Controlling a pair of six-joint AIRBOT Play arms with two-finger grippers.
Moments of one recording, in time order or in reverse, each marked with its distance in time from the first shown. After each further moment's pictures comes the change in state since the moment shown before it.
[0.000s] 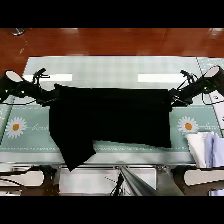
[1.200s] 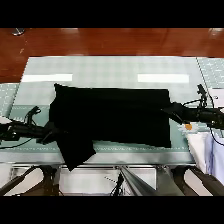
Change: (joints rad) left arm 0.260 0.369 -0.686 -0.152 -0.084 0.103; right arm -0.110 0.646 -0.669 0.427 -0.267 -0.111
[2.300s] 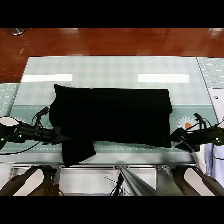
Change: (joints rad) left arm -0.124 0.119 -0.033 -0.084 -0.074 0.014; right arm -0.161 -0.022 -0.145 -0.435 0.252 0.185
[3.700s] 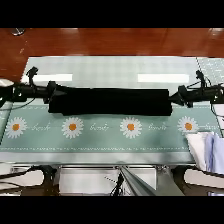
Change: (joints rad) left arm -0.076 -0.438 0.618 -0.247 0.193 -0.106; right arm 0.126 -0.445 0.592 0.386 -0.098 -0.176
